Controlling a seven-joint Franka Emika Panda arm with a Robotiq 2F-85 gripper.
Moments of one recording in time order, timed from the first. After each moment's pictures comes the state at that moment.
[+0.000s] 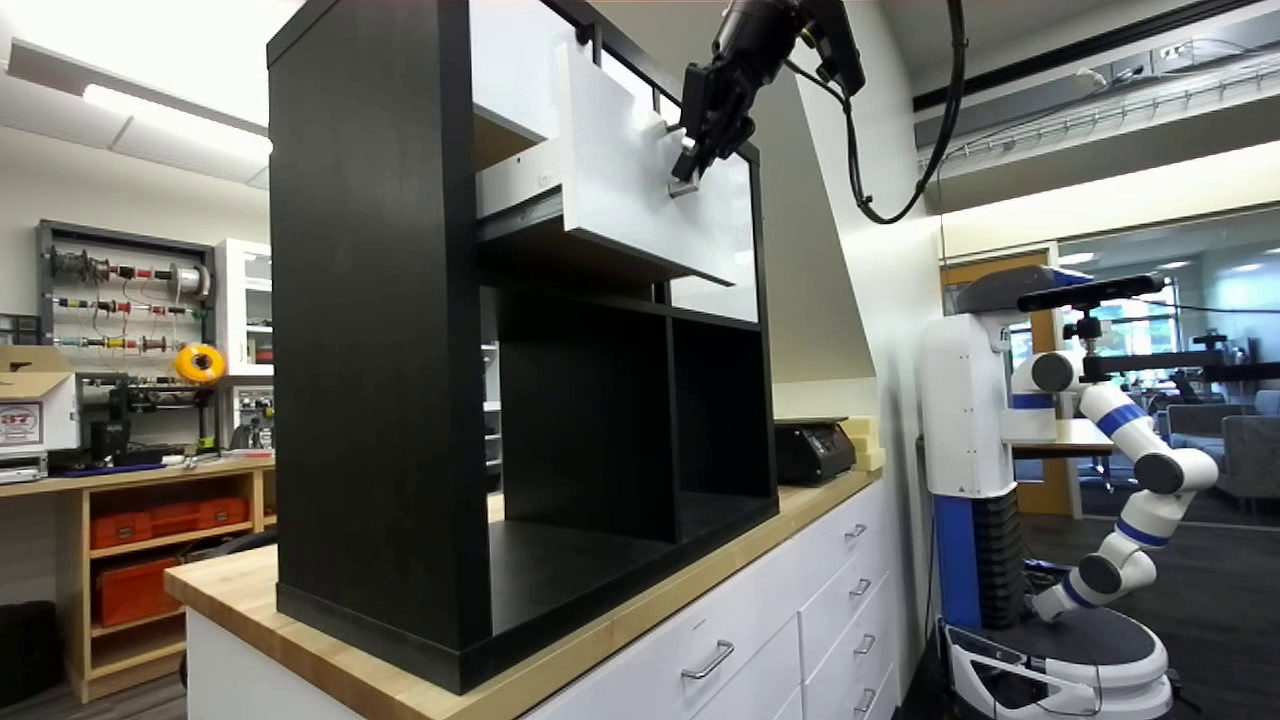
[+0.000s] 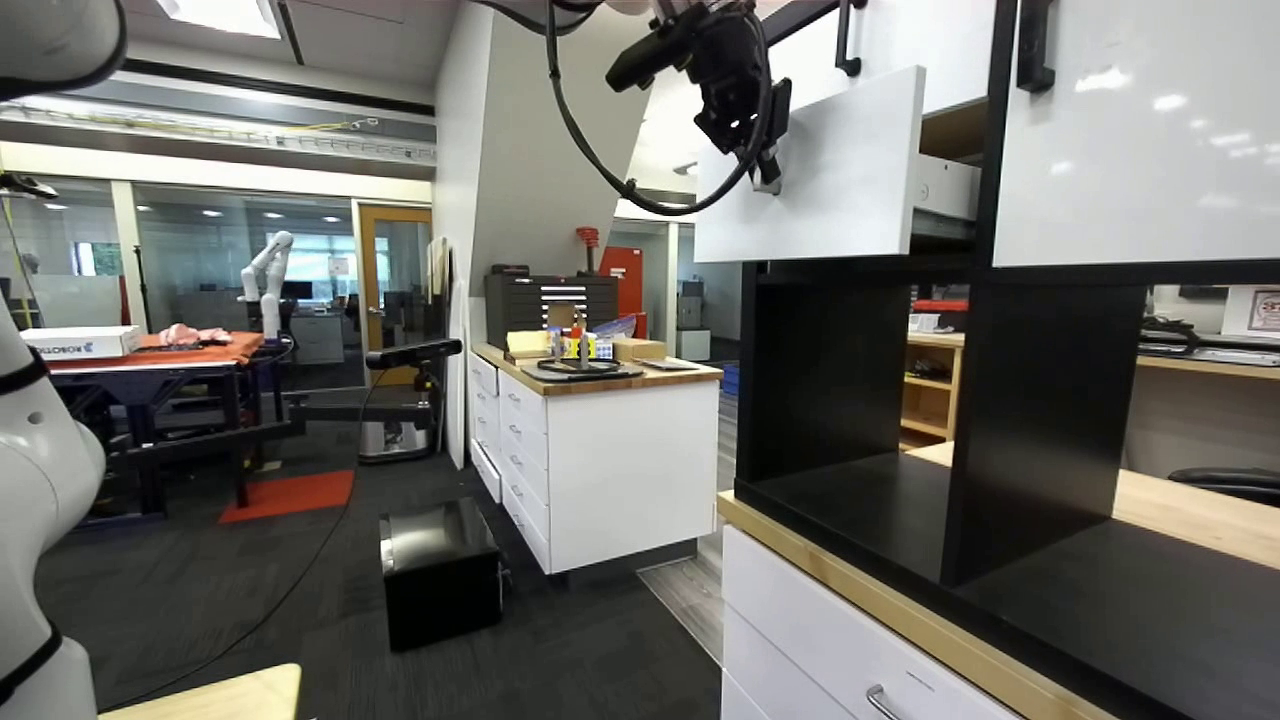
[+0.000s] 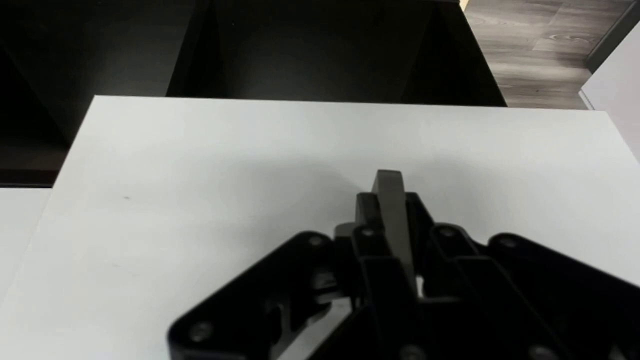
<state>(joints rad) 0.01 -0.10 -0.02 -1.56 0.08 2.09 -0.07</state>
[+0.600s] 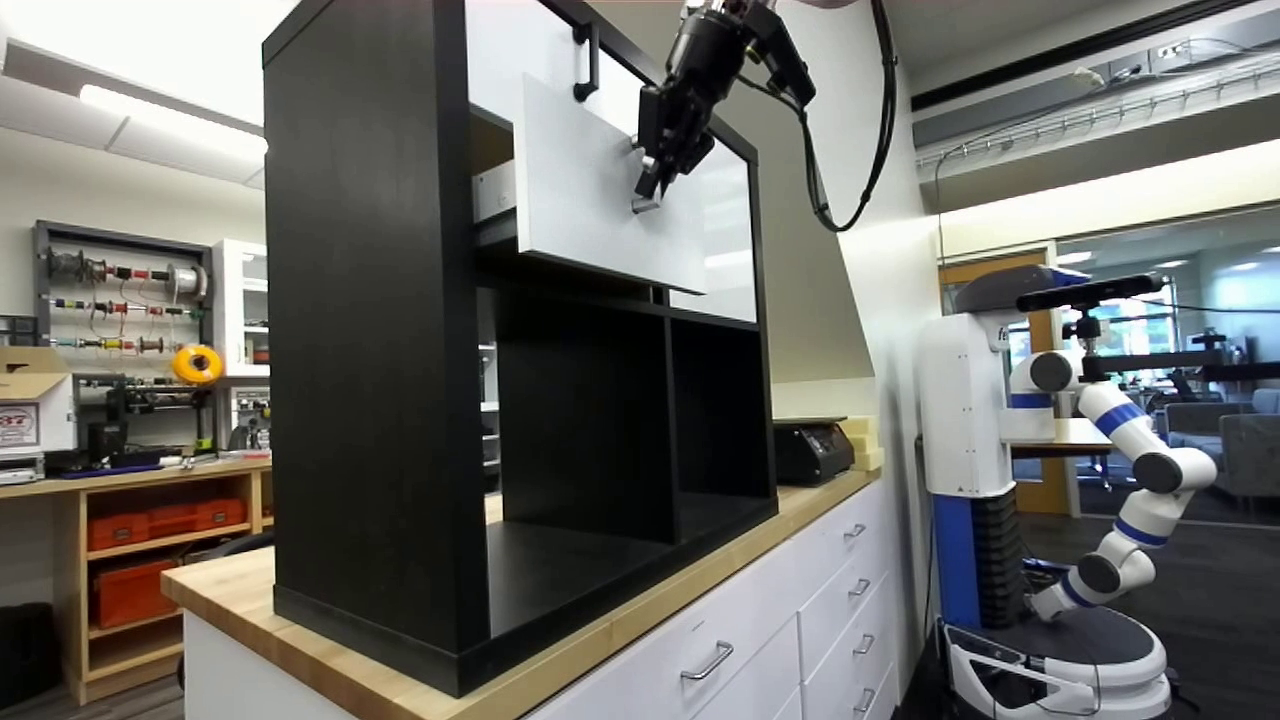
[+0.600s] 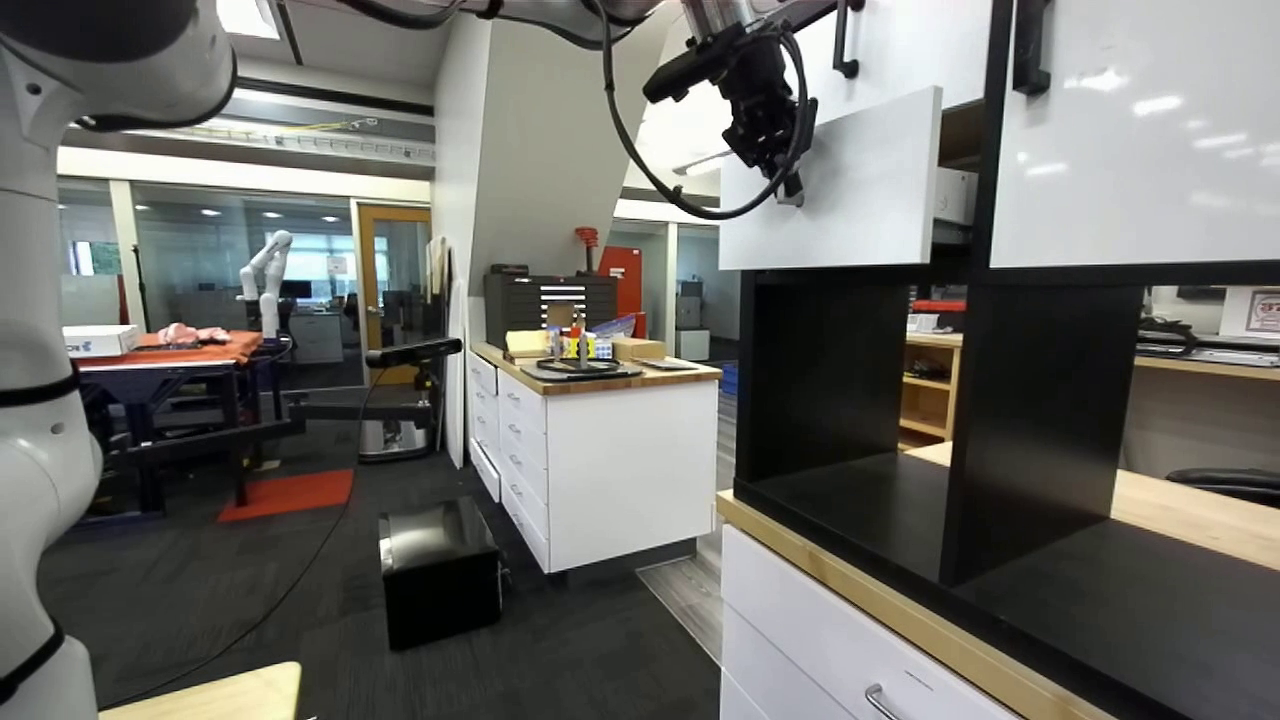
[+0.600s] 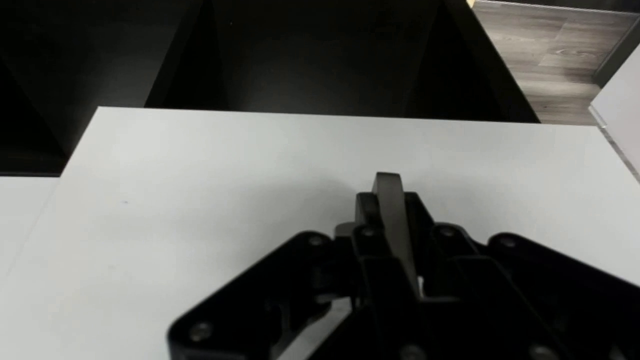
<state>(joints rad) 0.02 0.09 -0.01 -1.32 0.03 1.97 -0.02</state>
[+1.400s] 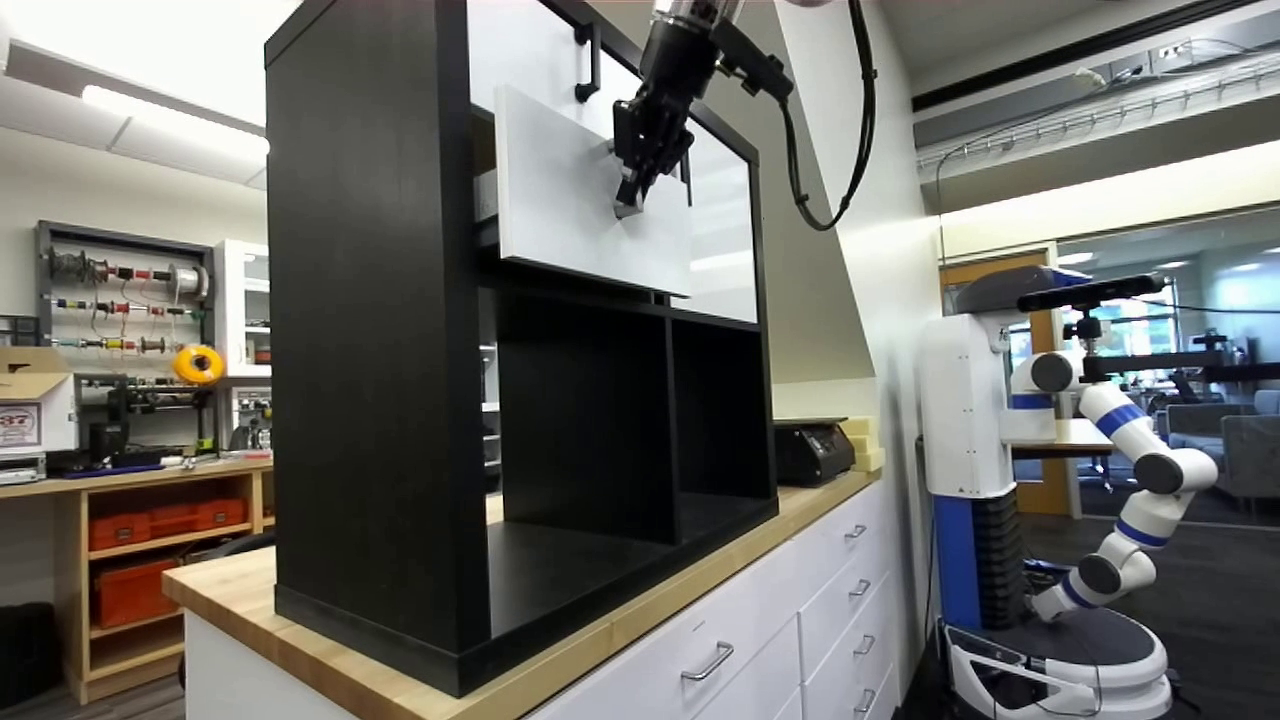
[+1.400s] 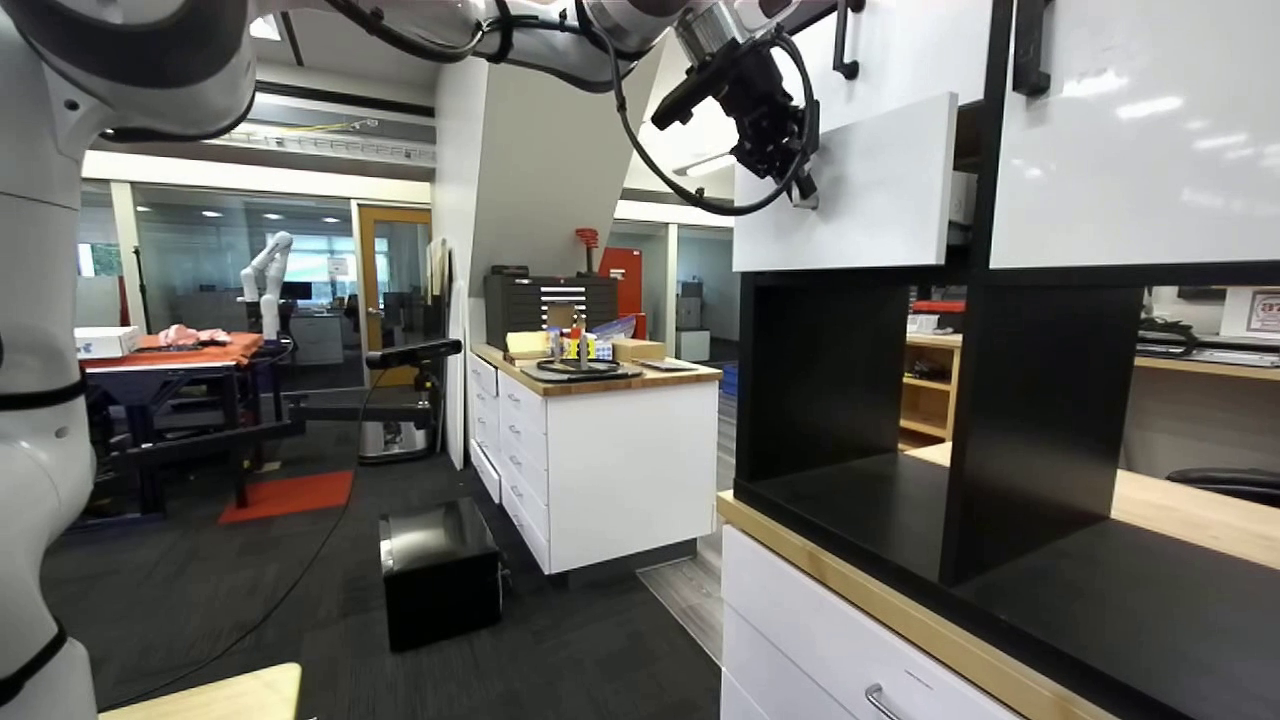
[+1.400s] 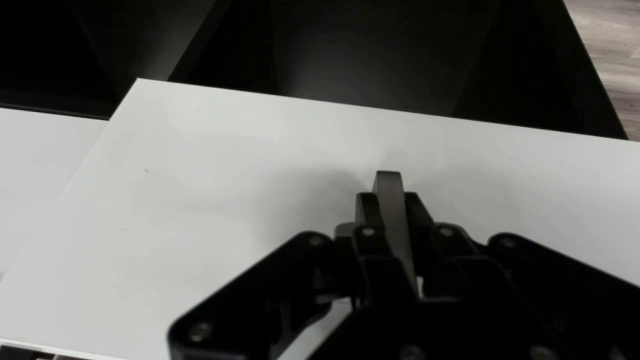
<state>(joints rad) 0.06 0.14 0.02 -1.29 -0.19 2.04 0.07</state>
